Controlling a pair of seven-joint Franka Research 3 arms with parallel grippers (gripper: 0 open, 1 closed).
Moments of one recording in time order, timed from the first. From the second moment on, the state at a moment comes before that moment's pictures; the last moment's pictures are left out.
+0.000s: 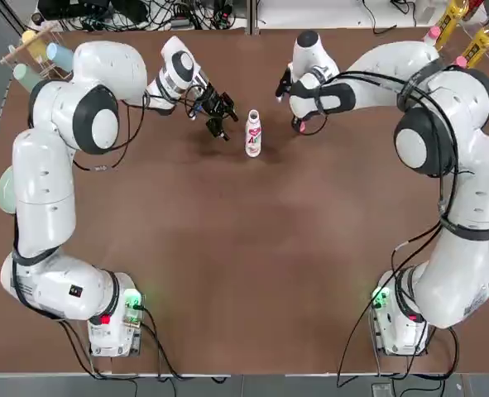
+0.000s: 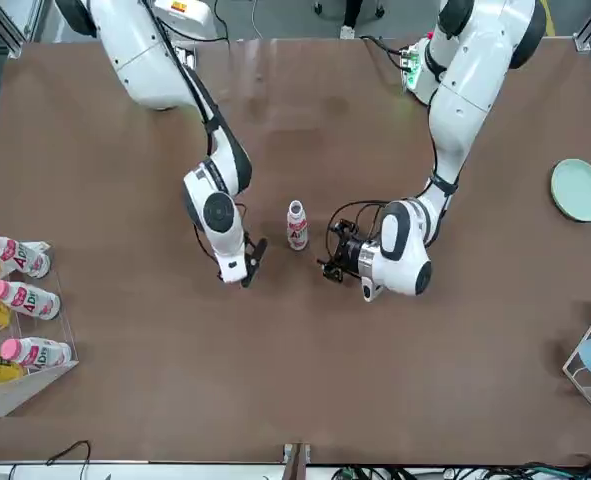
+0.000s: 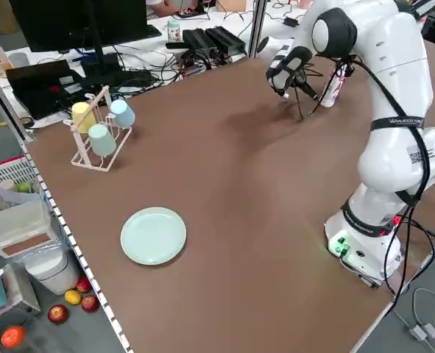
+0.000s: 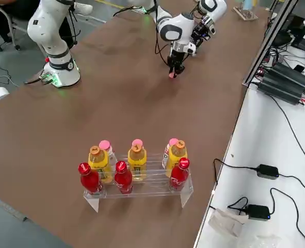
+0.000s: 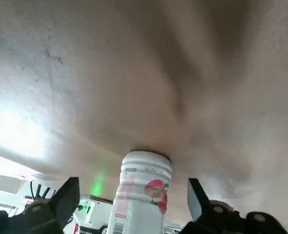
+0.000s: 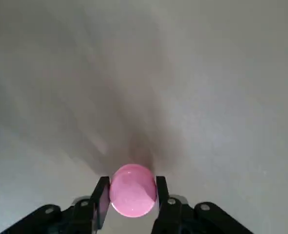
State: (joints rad) left arm -0.27 0.81 -0.22 -1.60 -0.84 2.07 -1.11; right arm 0.47 0.63 0.07 -1.76 -0.13 2.31 -0.43
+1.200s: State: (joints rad) left arm -0.18 0.68 -0.18 -1.57 -0.65 2.24 -1.20; right arm 0.29 0.18 0.05 -1.70 -0.13 1.80 -0.41
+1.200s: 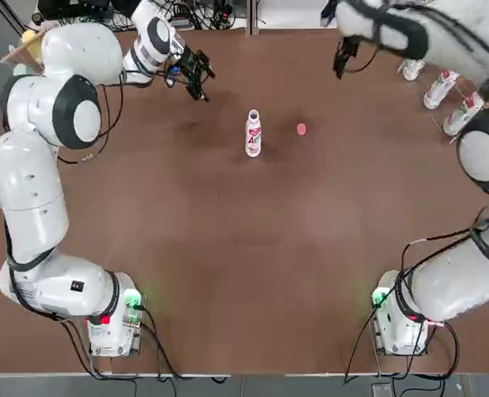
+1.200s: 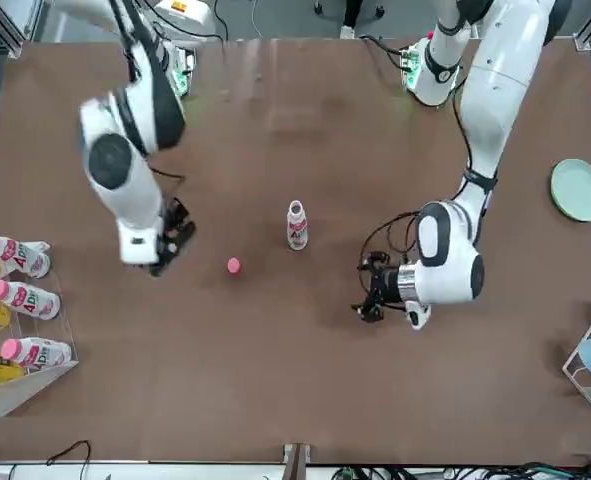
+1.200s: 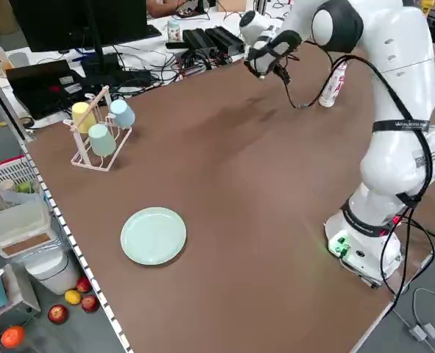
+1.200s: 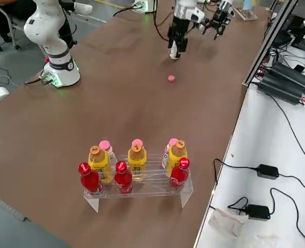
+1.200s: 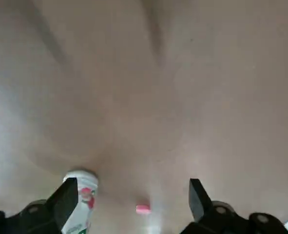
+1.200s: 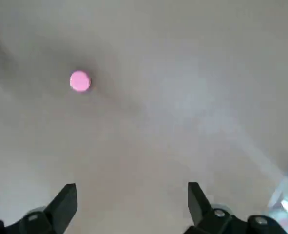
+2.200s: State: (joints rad) left arm -0.08 0.62 -0.14 -1.40 0.04 1.96 -1.05; right arm -0.08 0.11 0.03 -1.37 -0.01 1.43 -0.19
